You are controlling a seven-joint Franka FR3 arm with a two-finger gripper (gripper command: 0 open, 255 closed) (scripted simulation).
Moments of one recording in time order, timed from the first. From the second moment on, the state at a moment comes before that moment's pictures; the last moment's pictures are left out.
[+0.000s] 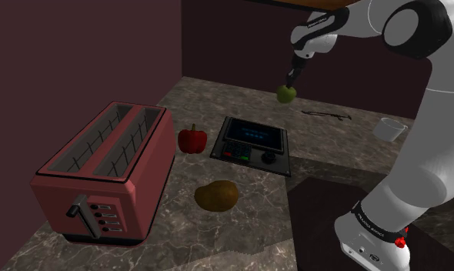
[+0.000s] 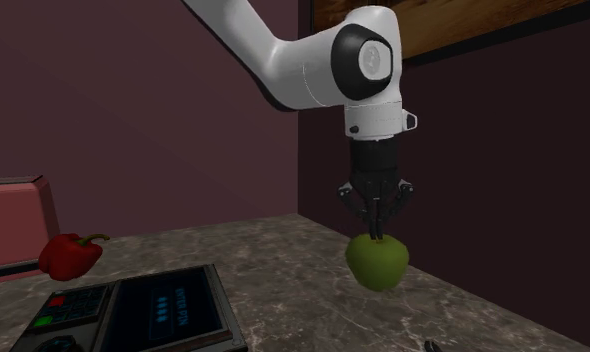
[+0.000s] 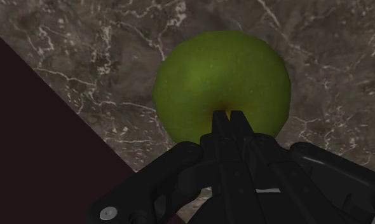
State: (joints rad) arm -0.11 0.33 -0.37 -1.74 0.15 2.19 -0.71
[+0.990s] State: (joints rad) arm -0.10 0.28 -0.38 -1.60 0.12 2.00 -0.69
